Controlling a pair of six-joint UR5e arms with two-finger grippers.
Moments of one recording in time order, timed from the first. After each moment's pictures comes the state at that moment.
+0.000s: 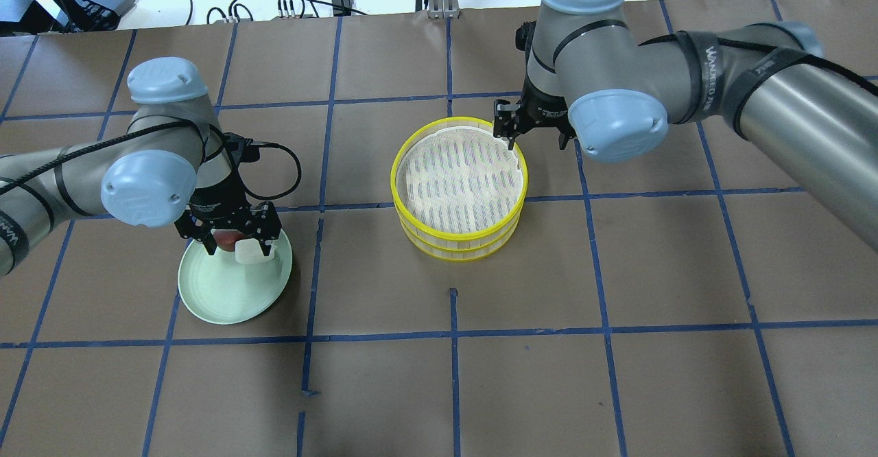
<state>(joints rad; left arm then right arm) -1.45 -1.80 -1.96 -1.25 1.69 0.12 1.75 -1.27 1.70 -2.07 -1.57 0.22</state>
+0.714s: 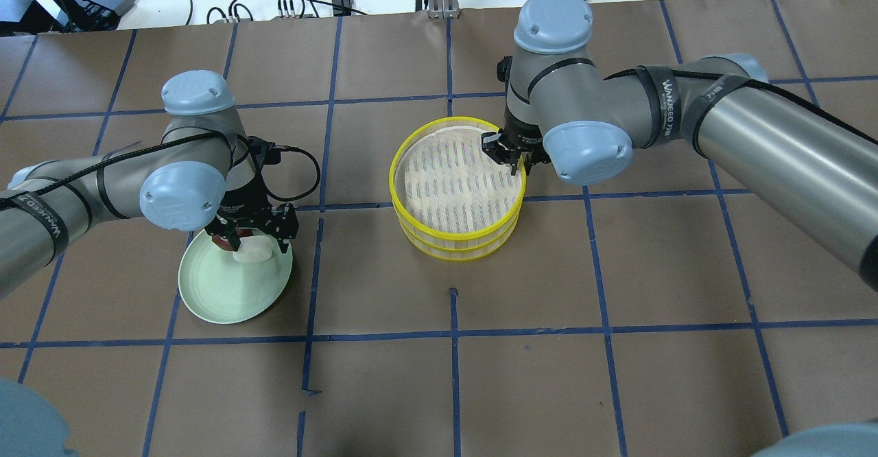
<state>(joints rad) -1.47 -1.86 -1.96 -1.16 1.71 0.13 1.78 -1.22 1.73 -2.10 -1.56 0.23</state>
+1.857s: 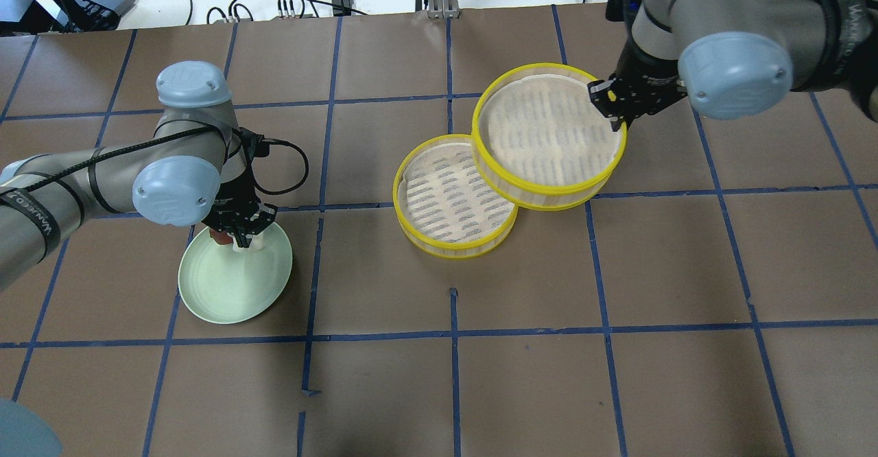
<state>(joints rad) -1.47 -1.84 -1.92 -1.17 1.77 0.11 1.49 -1.36 1.66 -1.91 -1.58 -0.11</state>
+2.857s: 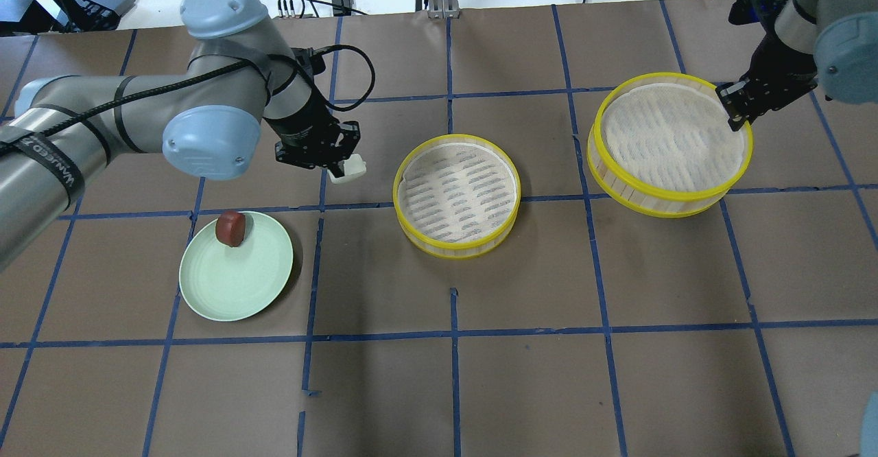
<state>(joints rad) -1.68 -1.83 -1.74 -1.15 1.43 -0.31 1.25 -1.34 1.67 -1.92 -1.62 -0.44</state>
